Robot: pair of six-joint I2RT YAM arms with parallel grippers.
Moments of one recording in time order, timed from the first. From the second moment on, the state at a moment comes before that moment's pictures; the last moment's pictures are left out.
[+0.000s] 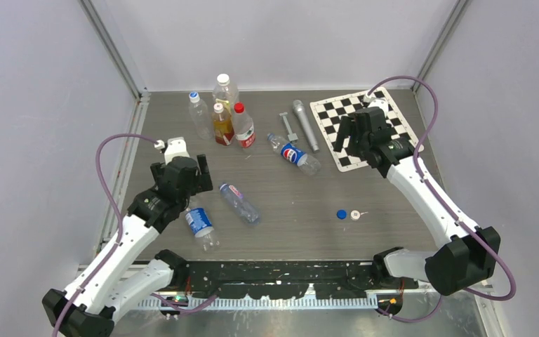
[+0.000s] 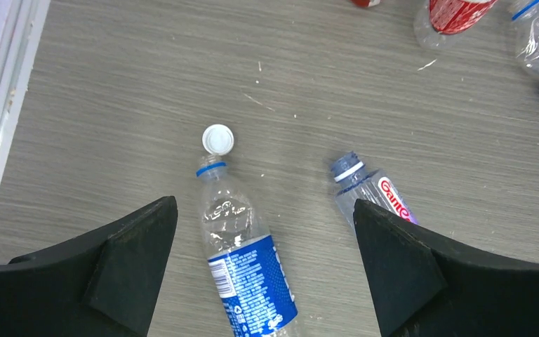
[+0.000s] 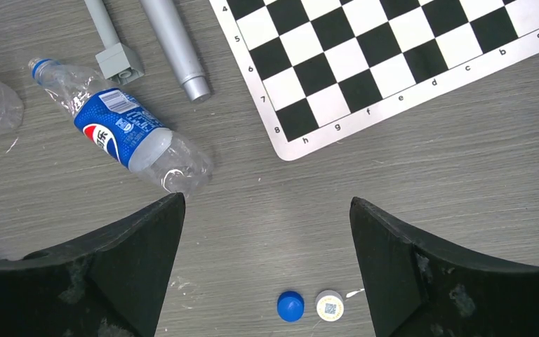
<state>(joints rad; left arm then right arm) -0.50 0.81 0.82 -0.68 -0.55 -0.45 0.34 1.26 1.16 -0.63 0.32 0.40</state>
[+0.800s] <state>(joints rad) -0.48 0.95 0.80 -0.93 -0.53 -0.86 0.34 1.28 1.14 -0.53 0.07 0.41</state>
